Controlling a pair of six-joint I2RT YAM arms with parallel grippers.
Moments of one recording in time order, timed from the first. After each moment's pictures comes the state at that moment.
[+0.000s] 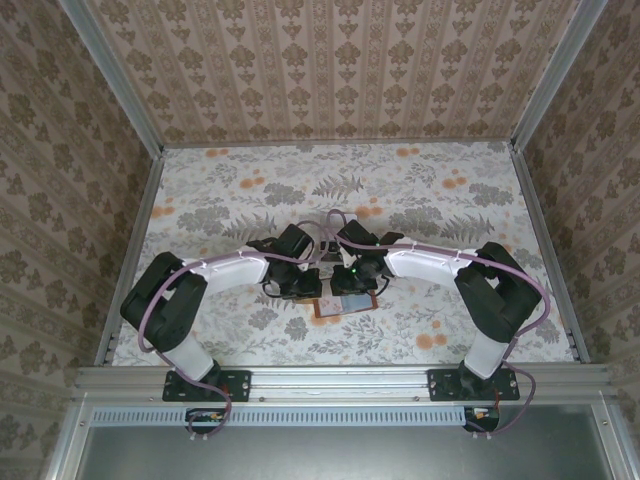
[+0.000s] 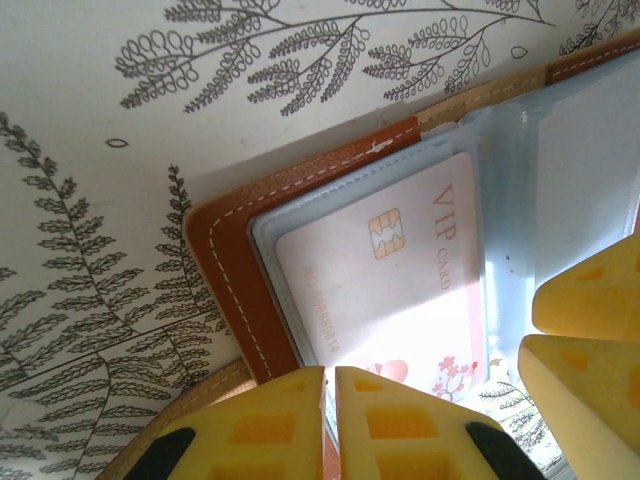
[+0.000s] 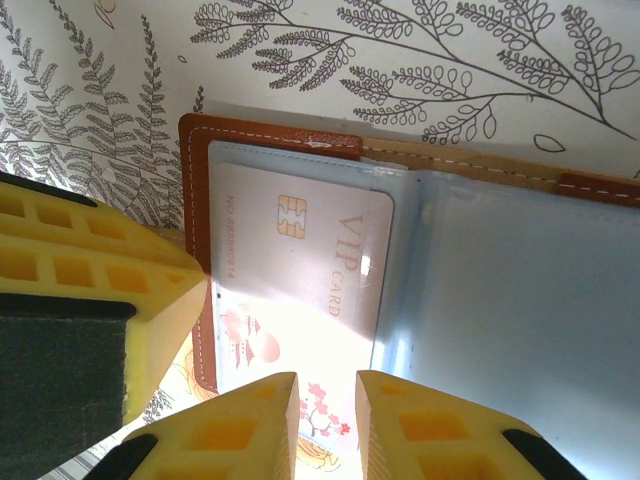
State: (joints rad) left arm -0.73 1.63 0.86 -0.45 0.40 -0.64; right arm 0.73 1.73 1.05 -0.53 -0.30 0.60
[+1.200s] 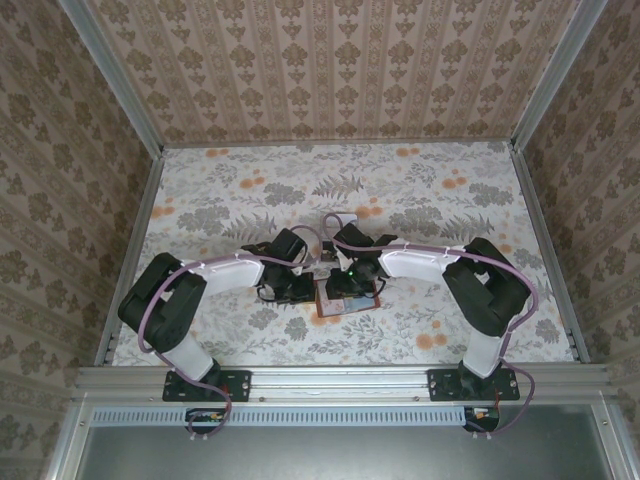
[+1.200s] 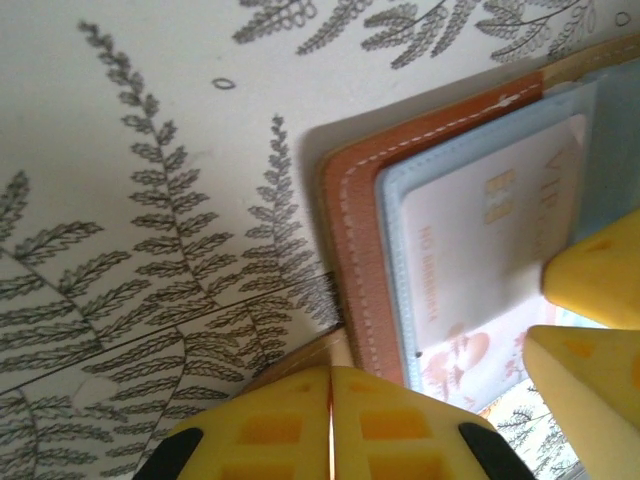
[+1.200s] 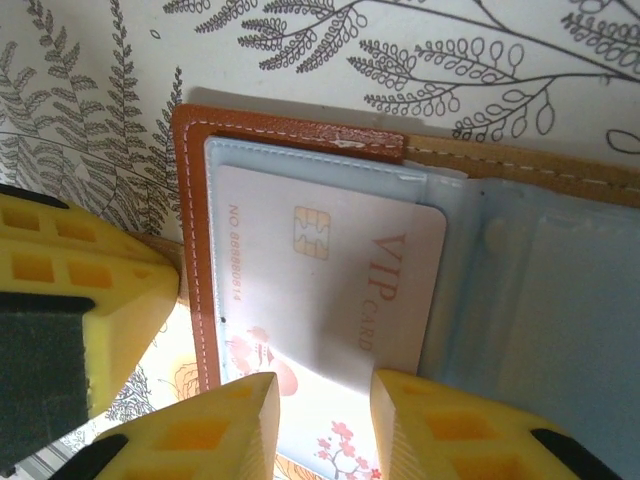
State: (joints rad) left arm -0.70 1.62 0.80 -0.43 0.42 -0.63; right arm 0.73 1.79 1.05 -0.50 -0.34 0.60
